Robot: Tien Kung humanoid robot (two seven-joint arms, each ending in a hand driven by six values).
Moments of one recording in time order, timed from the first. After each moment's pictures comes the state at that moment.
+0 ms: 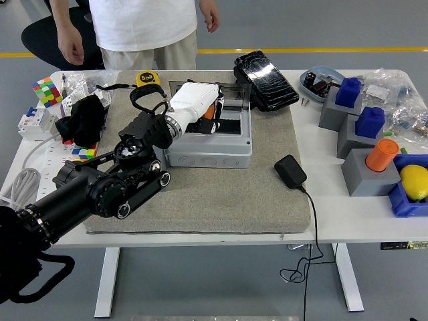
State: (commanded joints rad) left arm -0.87 0.00 -0.62 -0.81 1.95 0.23 0.13; right arm 0.14 -0.35 0.18 0.33 0.16 -0.11 0.02
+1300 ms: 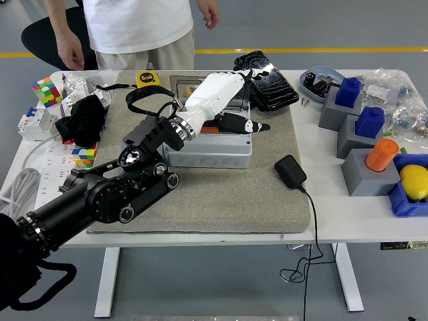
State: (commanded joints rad) left arm -0.84 0.00 -0.67 -0.94 1.82 0.37 -0.10; right arm 0.14 -0.35 0.19 0.33 0.16 -0.10 0.02
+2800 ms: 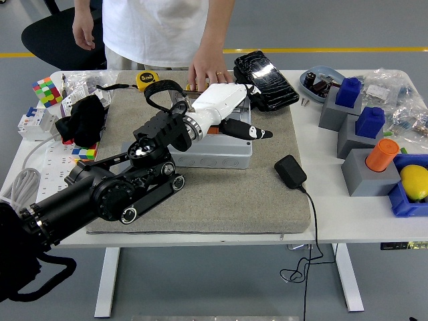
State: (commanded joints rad) left arm -0.87 0.00 -0.56 -1.01 1.81 0.18 0.17; right arm 0.14 -0.35 0.21 0.33 0.15 -0.10 0.02
